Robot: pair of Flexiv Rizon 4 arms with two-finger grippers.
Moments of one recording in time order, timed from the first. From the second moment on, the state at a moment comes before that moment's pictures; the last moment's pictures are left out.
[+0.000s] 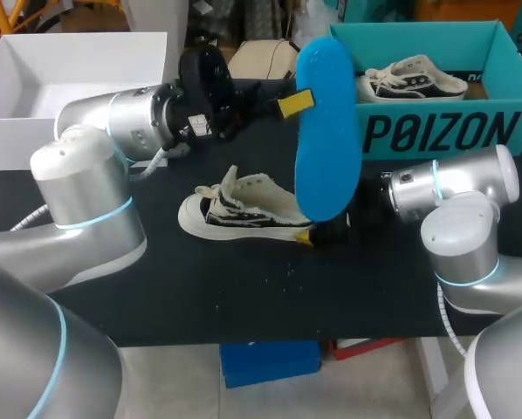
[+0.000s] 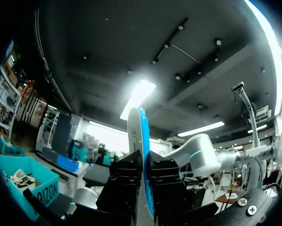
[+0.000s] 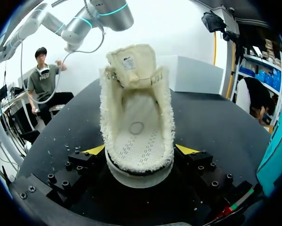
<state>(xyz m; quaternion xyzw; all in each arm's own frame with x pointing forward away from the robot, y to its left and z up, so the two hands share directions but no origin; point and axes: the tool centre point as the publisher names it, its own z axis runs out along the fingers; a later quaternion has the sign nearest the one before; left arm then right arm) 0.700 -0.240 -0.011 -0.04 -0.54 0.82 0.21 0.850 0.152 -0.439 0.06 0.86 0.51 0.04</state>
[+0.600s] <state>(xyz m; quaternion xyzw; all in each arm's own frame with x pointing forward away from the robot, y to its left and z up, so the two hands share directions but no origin) 0.677 -0.228 0.031 -0.04 -0.55 0.81 0.18 0.850 0.152 -0.439 0.06 0.86 0.51 0.04</state>
